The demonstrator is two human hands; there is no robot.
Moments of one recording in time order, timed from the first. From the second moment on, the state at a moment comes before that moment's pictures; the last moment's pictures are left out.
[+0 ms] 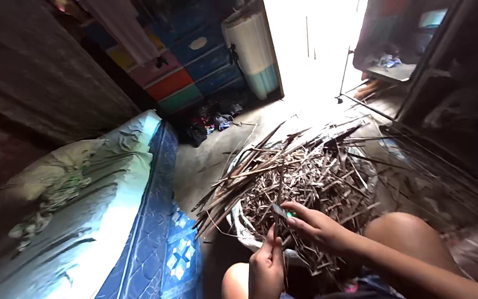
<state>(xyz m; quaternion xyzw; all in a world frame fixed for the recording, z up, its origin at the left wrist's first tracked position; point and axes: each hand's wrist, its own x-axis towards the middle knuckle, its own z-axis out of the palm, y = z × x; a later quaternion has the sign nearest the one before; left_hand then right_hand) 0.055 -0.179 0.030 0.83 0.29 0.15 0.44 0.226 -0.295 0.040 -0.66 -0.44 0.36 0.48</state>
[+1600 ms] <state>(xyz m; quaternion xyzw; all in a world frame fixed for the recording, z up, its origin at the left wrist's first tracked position) 0.063 -0.181 0.014 0.87 0.31 0.15 0.35 0.215 -0.280 0.007 -0.62 -0.32 0.45 0.56</state>
